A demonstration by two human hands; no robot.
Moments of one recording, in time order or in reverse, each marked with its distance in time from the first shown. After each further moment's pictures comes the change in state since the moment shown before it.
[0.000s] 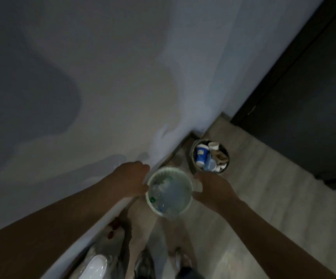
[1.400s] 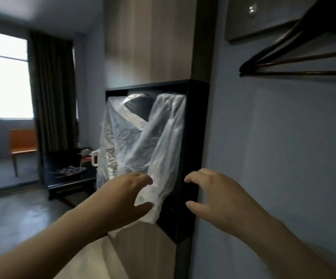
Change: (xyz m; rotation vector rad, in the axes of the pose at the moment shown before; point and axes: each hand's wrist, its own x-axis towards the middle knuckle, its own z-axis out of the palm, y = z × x) left_hand -0.731 0.348 0.047 0.028 1.022 -1.662; right_hand -0.566 -0.318 -0.120 -0.193 0.130 -2.259
